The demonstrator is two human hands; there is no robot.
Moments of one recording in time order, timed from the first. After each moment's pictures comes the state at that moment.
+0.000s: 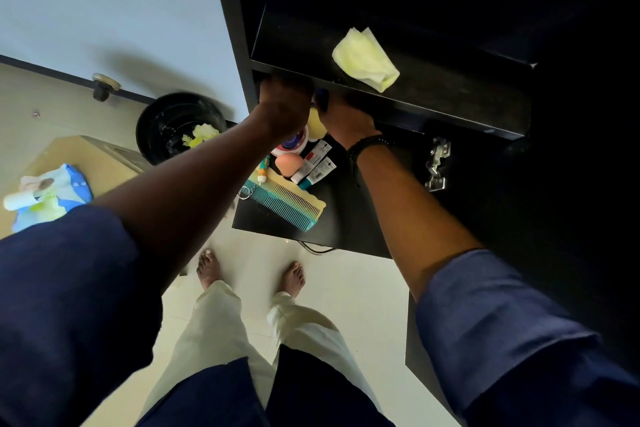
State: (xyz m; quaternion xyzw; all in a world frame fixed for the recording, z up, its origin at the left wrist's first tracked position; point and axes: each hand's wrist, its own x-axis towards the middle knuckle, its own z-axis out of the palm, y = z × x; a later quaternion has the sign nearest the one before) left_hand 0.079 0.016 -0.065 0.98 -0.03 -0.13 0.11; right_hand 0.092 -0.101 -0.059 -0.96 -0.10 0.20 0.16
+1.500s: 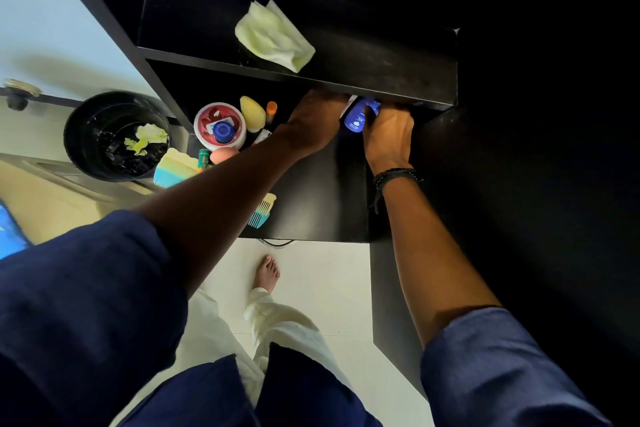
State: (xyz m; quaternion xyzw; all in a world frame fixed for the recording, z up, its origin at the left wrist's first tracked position) left_hand 0.085 -0.124 -0.081 0.95 -0.19 -0.05 0.23; right_hand 0.072 -0.248 -0.071 -0.99 0.09 0.06 0.07
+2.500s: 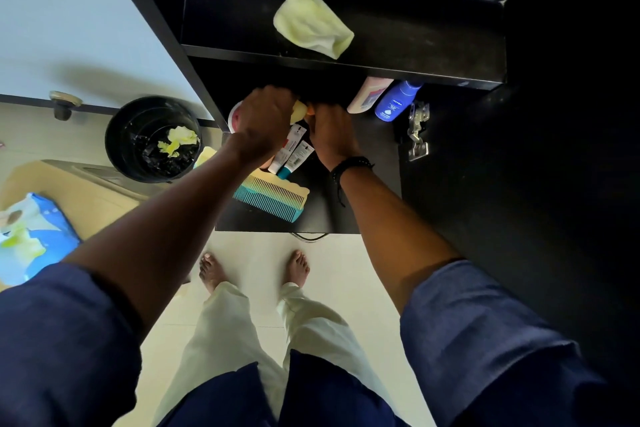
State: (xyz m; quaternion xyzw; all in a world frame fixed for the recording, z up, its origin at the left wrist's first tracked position) left_hand 0.063 -0.012 -0.115 0.98 -0.10 -0.04 0.16; right_hand 0.059 -0.142 -0.131 -0.97 -0.07 0.07 0.21
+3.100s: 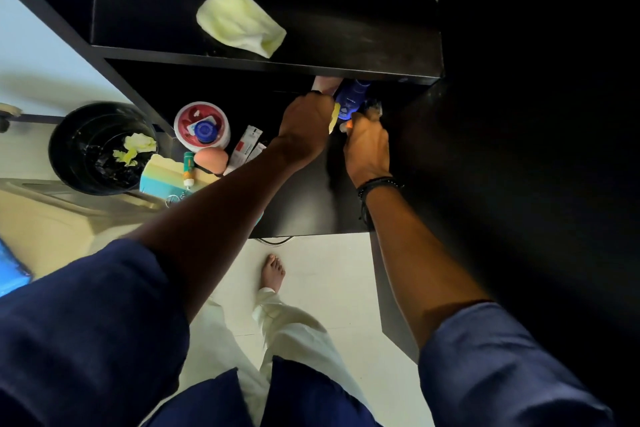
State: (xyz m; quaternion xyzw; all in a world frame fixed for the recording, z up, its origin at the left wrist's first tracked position) left_hand 0.076 -0.138 -0.114 0.96 -0.15 -0.09 0.20; right_hand 0.045 -0.250 -0.122 -0.99 0.10 0.08 0.09
